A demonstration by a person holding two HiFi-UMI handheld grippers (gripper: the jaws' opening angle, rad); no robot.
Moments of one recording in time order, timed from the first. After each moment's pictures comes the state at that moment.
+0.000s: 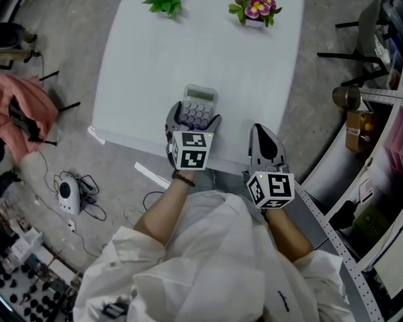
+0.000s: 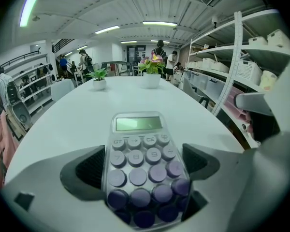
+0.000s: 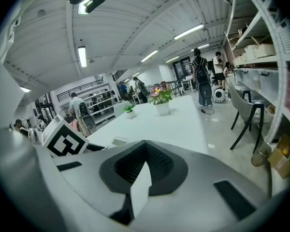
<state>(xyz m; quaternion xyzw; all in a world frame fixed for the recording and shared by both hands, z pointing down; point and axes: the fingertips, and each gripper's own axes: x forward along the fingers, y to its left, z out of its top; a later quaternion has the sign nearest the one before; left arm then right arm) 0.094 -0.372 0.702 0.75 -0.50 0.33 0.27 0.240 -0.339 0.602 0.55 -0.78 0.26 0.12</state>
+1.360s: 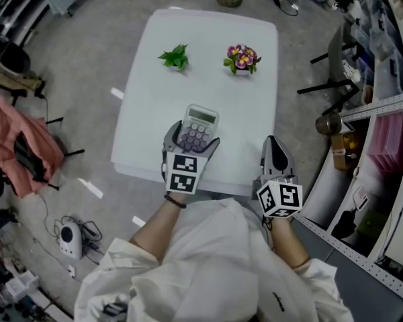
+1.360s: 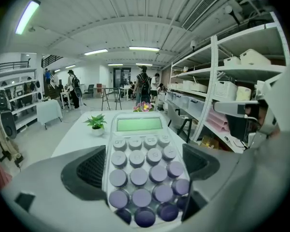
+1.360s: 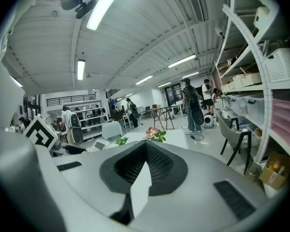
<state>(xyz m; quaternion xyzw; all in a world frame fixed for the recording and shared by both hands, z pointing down) 0.074 -0.401 0.545 0.84 -0.45 0.24 0.19 0.252 -0.359 0.469 0.64 -0.75 0.16 0.04</state>
